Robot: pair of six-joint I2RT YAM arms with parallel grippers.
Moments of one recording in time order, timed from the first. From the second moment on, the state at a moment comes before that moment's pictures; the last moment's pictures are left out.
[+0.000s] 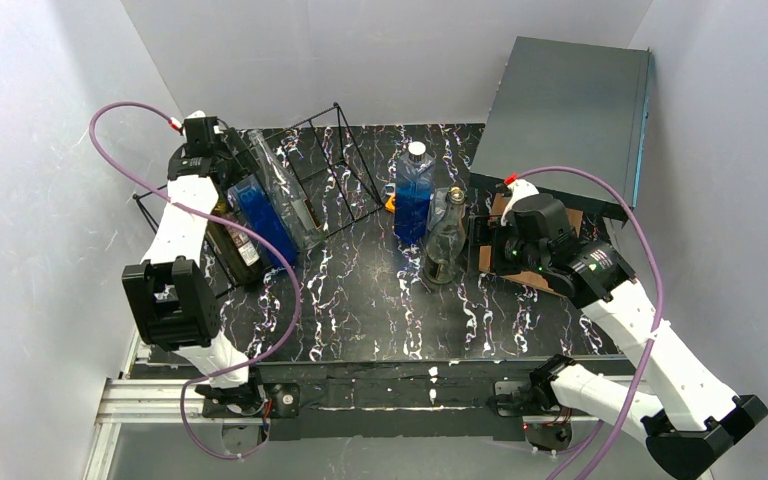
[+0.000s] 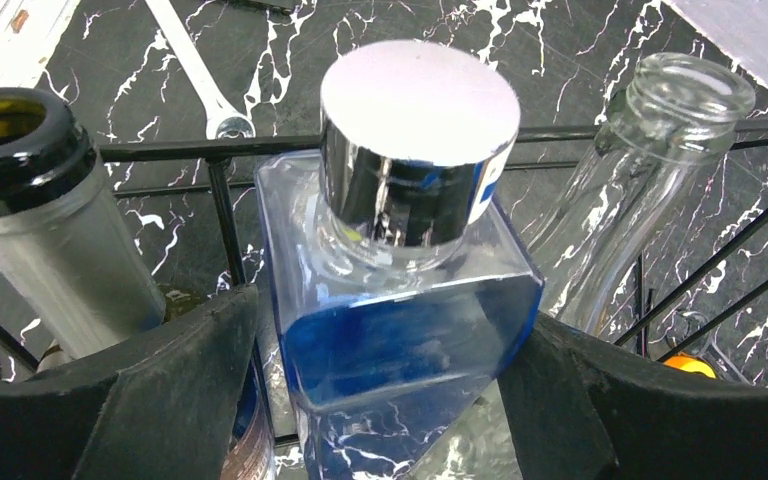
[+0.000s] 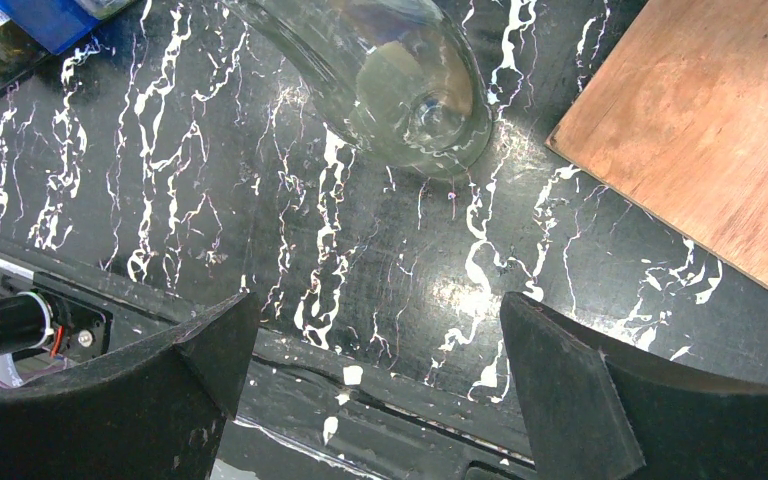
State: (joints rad) left arm 0.10 1.64 1.47 -0.57 -0.13 -0.43; right arm 0.61 0.94 1.11 -0.89 0.02 0.44
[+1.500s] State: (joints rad) left arm -0.45 1.33 1.14 0.00 0.48 -0.28; right arm 0.61 0.93 1.11 -0.89 0.01 0.45
